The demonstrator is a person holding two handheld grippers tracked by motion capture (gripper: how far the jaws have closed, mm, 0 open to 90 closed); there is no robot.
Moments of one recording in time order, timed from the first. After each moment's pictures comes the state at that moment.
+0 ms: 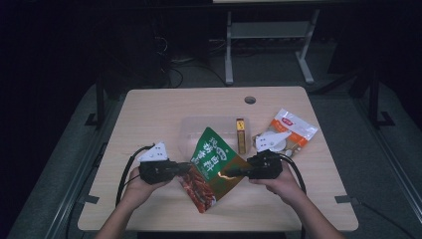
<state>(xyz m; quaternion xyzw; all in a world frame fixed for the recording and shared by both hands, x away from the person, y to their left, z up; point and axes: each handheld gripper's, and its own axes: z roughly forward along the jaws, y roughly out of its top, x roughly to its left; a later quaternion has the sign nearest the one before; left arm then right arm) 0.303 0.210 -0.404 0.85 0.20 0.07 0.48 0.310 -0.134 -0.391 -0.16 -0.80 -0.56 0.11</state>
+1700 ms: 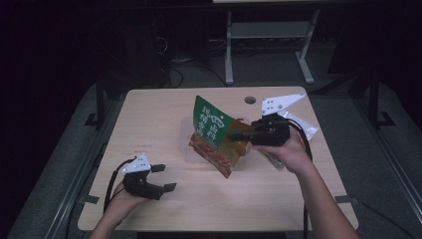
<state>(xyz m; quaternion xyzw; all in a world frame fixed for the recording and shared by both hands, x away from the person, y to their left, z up) 0.283 0.257 -0.436 0.83 0.29 0.08 0.46 0.337 -0.137 -0.292 -0.15 -0.81 -0.57 0.01</state>
